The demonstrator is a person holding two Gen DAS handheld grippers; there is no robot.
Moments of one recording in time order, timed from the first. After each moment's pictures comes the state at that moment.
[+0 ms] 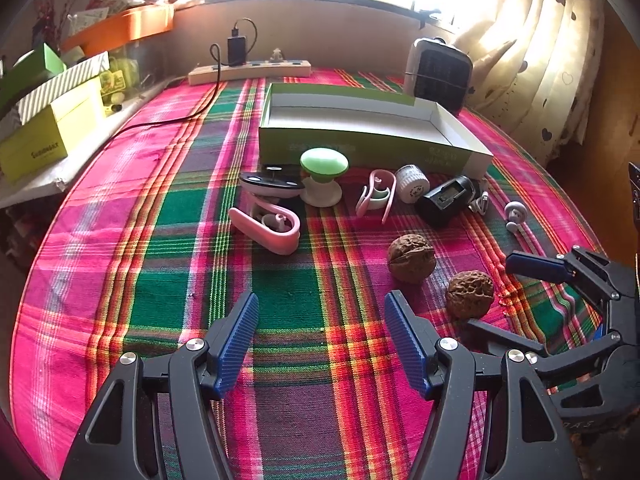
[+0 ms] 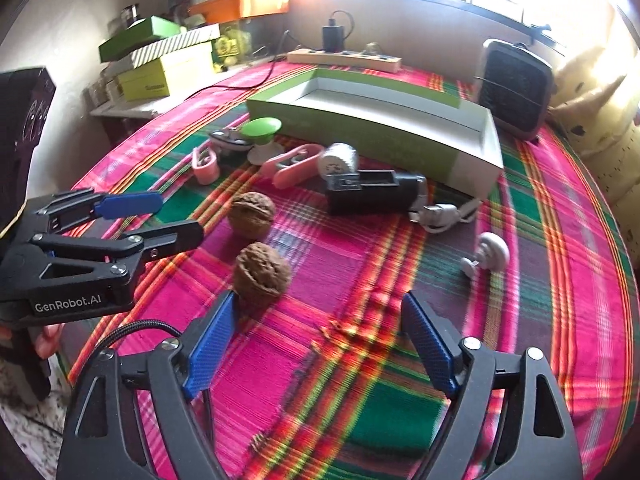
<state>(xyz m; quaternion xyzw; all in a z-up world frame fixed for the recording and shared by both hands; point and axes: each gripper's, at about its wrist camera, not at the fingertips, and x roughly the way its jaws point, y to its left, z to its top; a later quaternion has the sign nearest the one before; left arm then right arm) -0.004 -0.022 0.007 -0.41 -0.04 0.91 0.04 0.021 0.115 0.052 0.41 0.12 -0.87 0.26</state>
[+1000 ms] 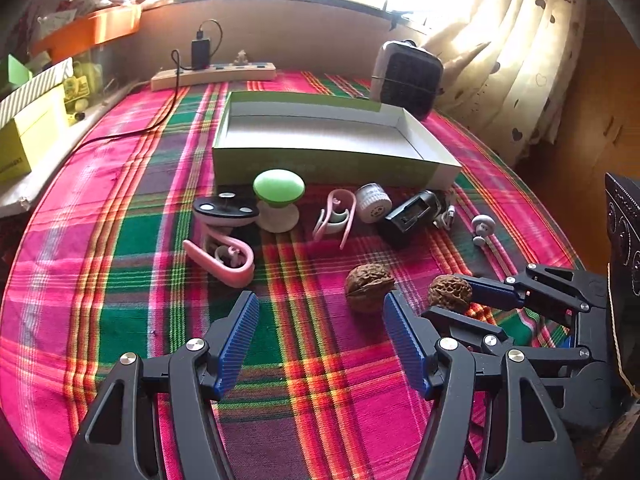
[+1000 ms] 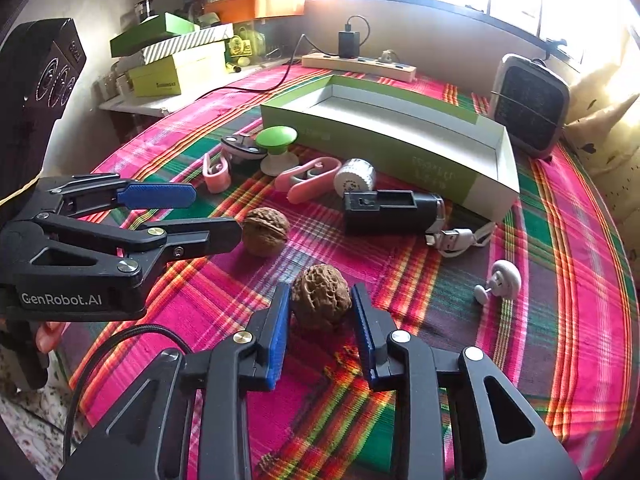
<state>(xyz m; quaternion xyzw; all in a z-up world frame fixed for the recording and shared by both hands) -0.022 -0.012 0.016 -0.41 -0.05 0.90 0.11 0.015 0.107 0.056 0.40 0.13 -0.86 0.28</state>
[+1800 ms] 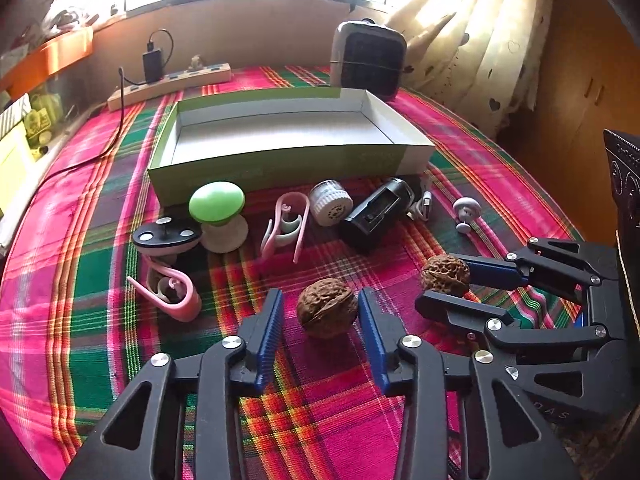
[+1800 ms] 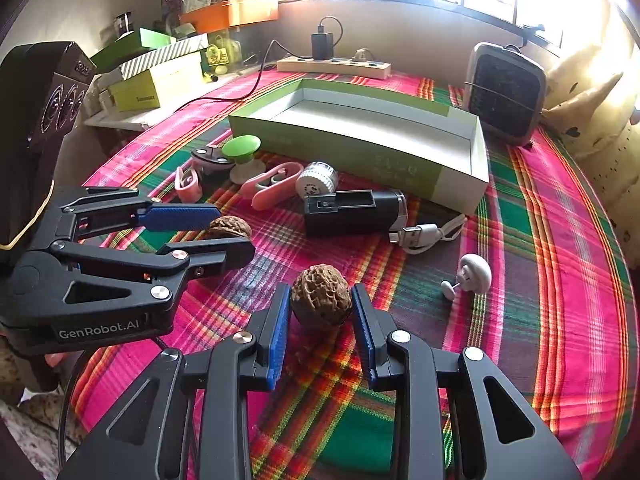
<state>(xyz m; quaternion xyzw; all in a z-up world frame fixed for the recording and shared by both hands) -0.039 0.017 0.012 -0.42 0.00 0.89 0.15 0.004 0.123 0.059 0.40 0.11 -0.87 0.26</state>
